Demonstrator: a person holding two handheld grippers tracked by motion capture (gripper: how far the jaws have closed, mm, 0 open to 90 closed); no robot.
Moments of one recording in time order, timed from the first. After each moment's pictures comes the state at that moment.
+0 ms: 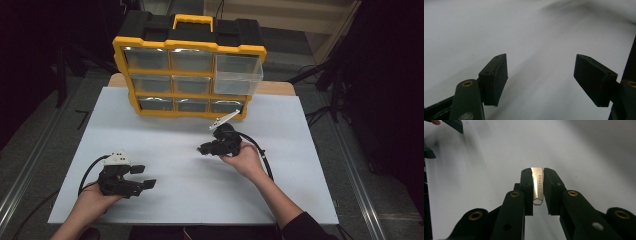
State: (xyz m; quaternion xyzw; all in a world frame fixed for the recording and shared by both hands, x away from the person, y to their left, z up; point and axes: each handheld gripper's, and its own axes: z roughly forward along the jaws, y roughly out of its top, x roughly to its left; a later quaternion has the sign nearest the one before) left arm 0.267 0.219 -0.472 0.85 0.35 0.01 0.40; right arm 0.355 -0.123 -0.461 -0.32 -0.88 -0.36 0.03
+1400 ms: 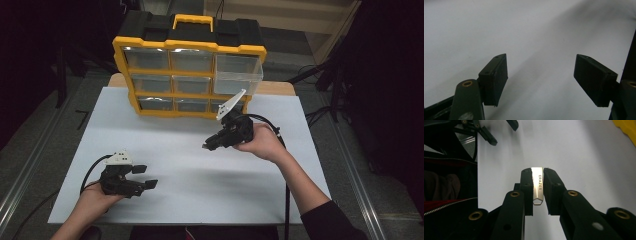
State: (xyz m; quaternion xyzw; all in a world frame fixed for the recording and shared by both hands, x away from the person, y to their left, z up) left arm 0.267 0.216 -0.473 0.85 0.34 0.01 0.40; right arm 0.354 -0.140 -0.378 -0.17 -0.92 -0.34 0.08
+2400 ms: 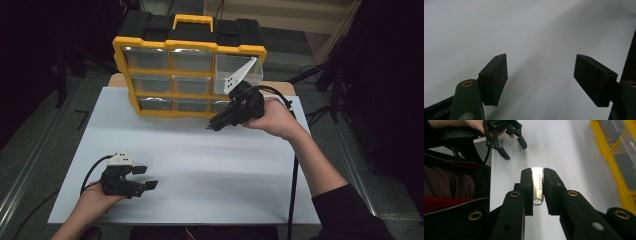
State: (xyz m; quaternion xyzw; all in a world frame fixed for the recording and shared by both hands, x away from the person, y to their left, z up) left arm 0.267 0.216 -0.474 0.85 0.34 0.01 0.40; right arm 0.368 -0.151 -0.300 -0.12 -0.92 -0.36 0.06
